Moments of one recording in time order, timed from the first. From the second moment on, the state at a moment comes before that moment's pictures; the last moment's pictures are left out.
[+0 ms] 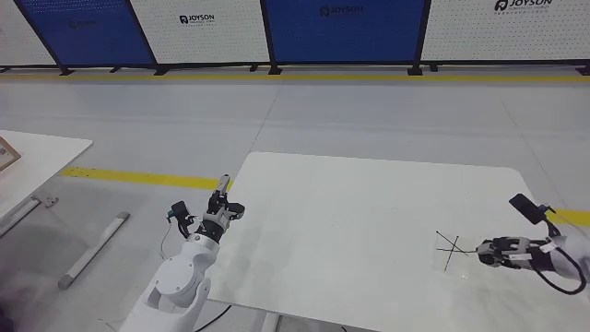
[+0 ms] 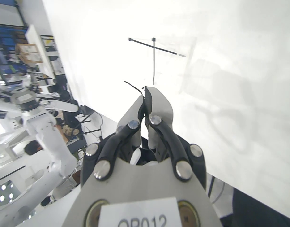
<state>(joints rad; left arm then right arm) 1.73 -1.15 -1.60 -1.80 -0.42 0.00 0.00 -1.13 -0.78 1.33 -1.48 -0.04 0.29 1.26</state>
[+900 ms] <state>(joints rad) 1.73 -1.15 -1.60 -1.80 -0.42 0.00 0.00 -1.18 -0.78 1.40 -1.50 0.14 0.16 1.20</state>
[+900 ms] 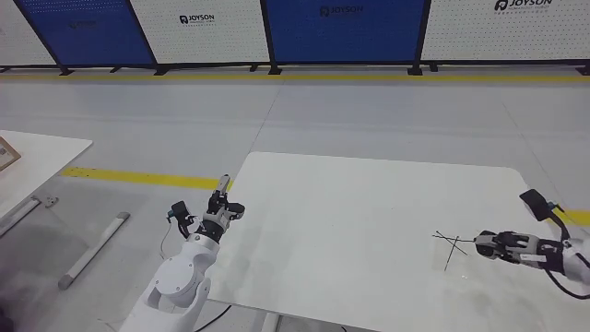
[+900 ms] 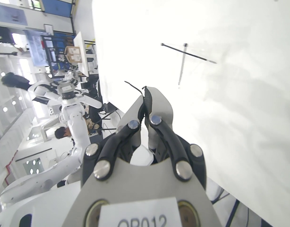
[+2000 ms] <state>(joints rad) 1.73 -1.15 -1.60 -1.80 -0.42 0.00 0.00 -1.19 -0.81 1.34 -1.69 0.22 -0.04 0.99</state>
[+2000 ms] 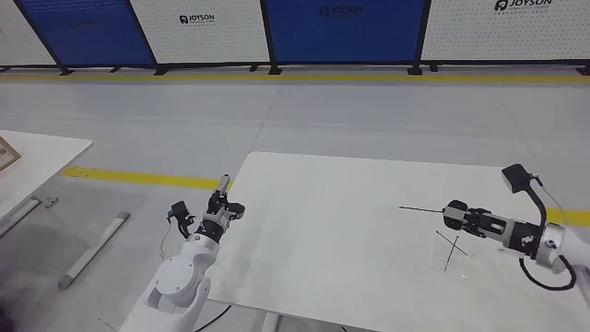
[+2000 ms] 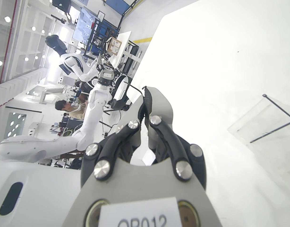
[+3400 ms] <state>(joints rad) 1.73 -1.15 -1.60 -1.80 -0.42 0.00 0.00 -1.03 -0.88 1.09 -1.66 0.12 -0.14 0.87</state>
